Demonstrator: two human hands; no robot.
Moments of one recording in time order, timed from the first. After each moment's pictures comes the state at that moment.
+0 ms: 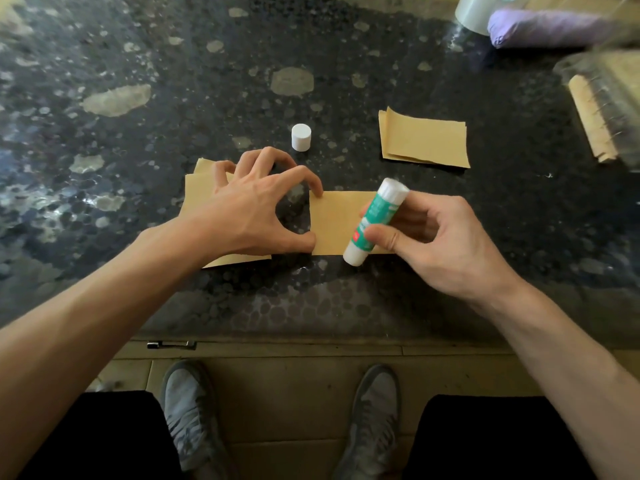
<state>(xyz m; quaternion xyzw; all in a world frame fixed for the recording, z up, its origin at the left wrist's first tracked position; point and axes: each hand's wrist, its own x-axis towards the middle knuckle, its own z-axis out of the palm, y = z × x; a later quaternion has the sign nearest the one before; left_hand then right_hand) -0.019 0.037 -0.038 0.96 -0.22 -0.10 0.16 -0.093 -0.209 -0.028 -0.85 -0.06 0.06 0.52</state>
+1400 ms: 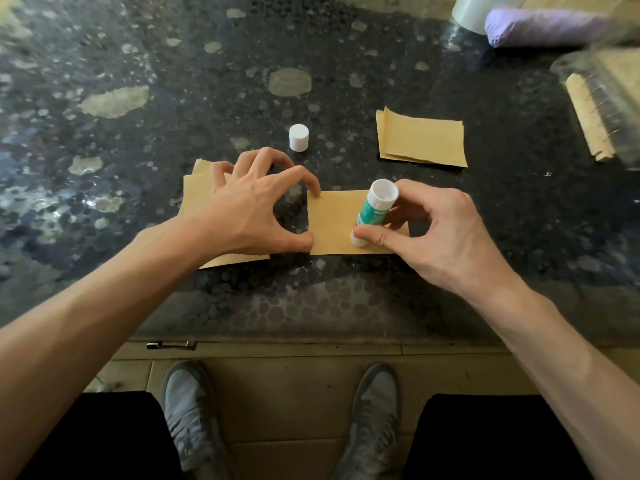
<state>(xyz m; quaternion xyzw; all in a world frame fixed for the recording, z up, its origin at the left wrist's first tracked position) -0.018 0.037 -0.039 0.96 -0.22 -0.10 0.16 -0.088 -0.207 -0.027 -0.94 -0.08 -0.02 0.34</state>
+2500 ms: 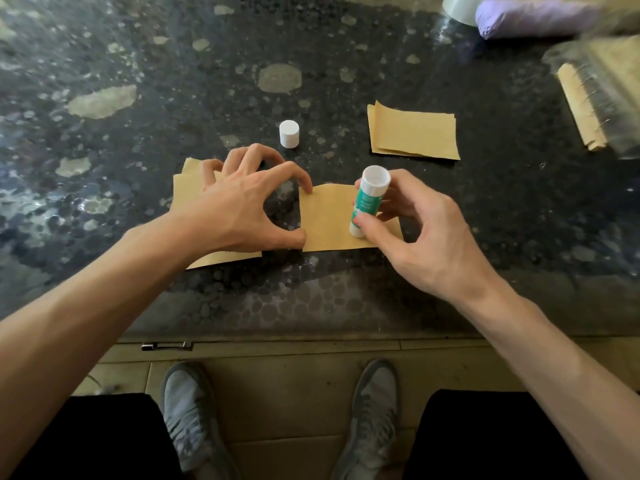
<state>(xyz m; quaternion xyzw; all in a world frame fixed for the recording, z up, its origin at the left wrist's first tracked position) -0.018 0.037 -0.040 0.95 -0.22 -0.12 0.17 -0.095 -0.207 -0.044 -0.91 -0.07 -0.04 0.41</state>
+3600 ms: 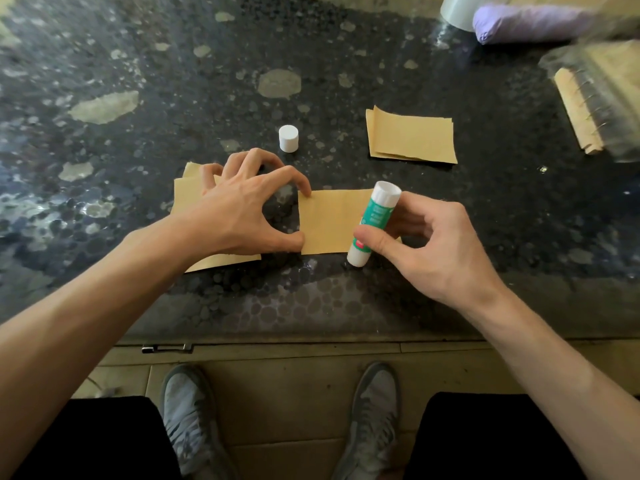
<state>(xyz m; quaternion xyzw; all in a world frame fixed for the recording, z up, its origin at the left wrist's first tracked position) -0.016 0.038 -0.041 0.95 -0.22 -0.12 0.16 -0.106 -0.210 -0.037 -0.89 -0.03 -0.02 0.46</state>
